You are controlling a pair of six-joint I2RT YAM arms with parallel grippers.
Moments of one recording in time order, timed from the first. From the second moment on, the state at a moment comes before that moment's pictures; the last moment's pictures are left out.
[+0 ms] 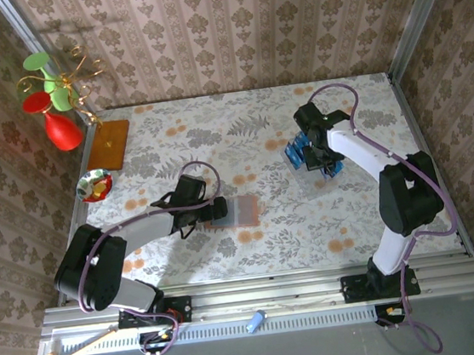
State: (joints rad) left arm -0.59 1.45 0.63 -0.18 0.01 -0.50; right arm 0.30 1.73 1.36 -1.00 0.25 0.25
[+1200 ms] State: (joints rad) left arm -0.75 1.47 0.64 -0.17 -0.04 -0.58; right arm 0.30 1.43 1.26 -0.99 -0.02 0.29
